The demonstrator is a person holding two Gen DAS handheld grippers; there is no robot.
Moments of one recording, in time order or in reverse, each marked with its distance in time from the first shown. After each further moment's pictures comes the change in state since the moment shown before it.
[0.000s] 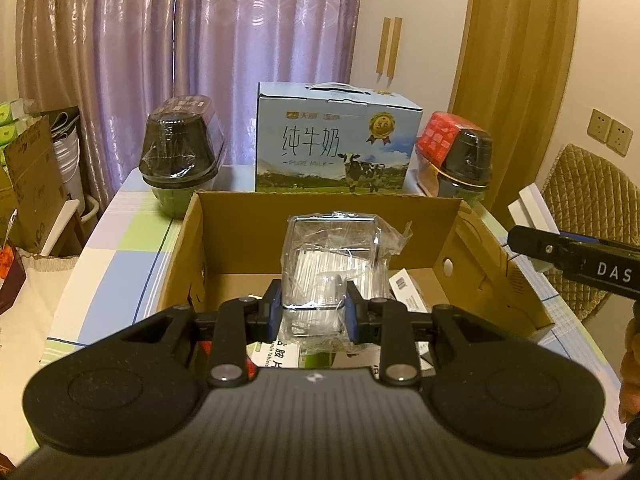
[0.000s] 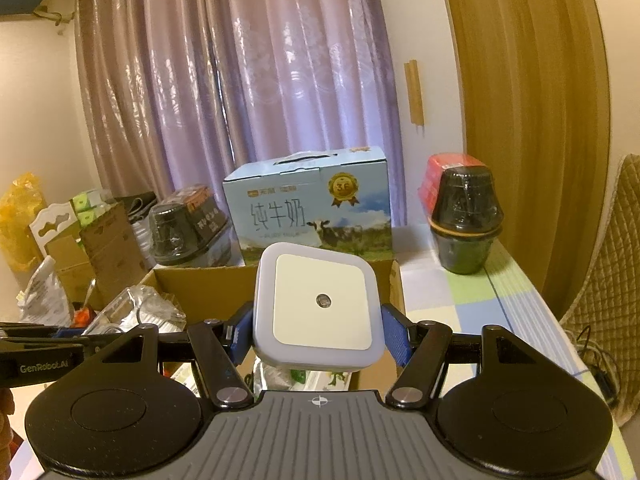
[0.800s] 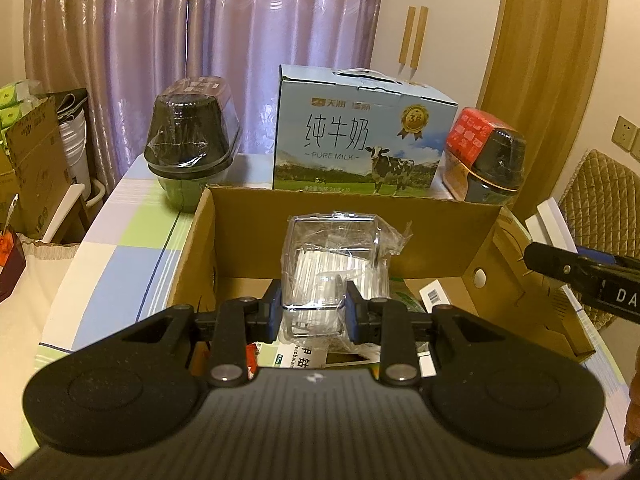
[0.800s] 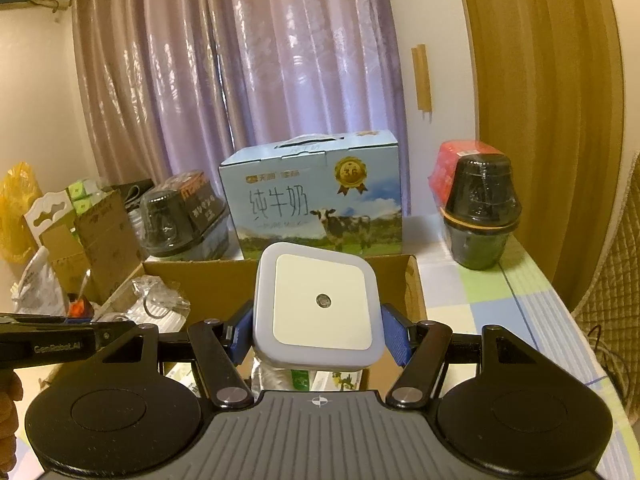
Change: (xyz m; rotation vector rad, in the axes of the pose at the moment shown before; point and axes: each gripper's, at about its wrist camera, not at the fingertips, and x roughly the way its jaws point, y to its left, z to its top) left arm 0.044 0.022 0.015 -0.043 0.039 0.026; right arm 0.039 0.006 0.001 -0.010 0.039 0.001
